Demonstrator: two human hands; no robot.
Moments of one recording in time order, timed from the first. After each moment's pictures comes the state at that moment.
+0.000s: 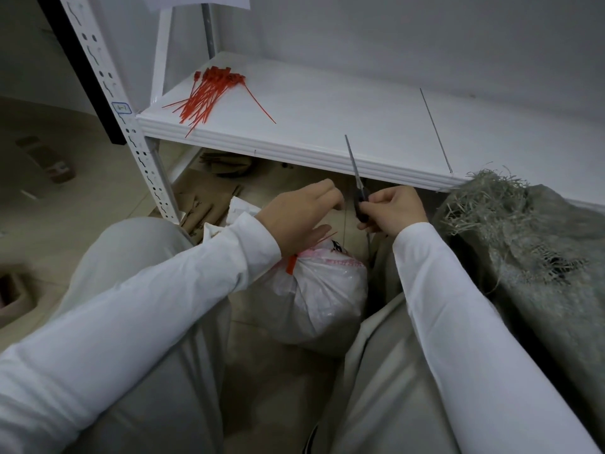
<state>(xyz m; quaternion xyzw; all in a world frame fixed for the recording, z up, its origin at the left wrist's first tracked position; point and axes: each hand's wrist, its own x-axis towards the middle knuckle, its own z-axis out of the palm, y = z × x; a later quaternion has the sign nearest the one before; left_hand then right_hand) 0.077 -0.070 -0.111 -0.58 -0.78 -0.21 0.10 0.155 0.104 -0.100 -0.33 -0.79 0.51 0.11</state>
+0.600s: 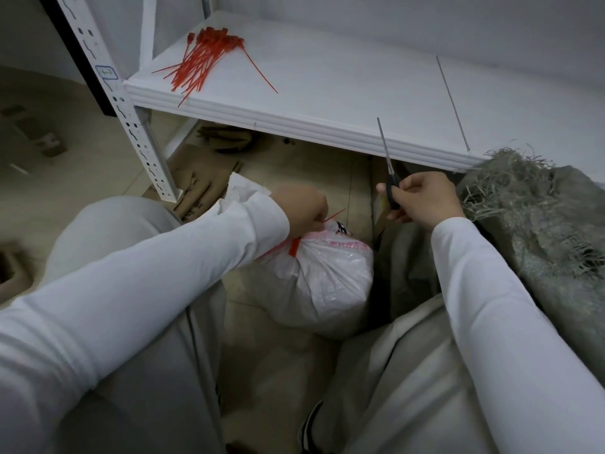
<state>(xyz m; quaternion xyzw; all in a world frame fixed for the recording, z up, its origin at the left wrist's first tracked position) 0.052 -0.041 -0.141 -0.48 -0.87 0.00 -0.10 0.163 0.136 -0.116 -0.33 -0.83 0.45 0.11</state>
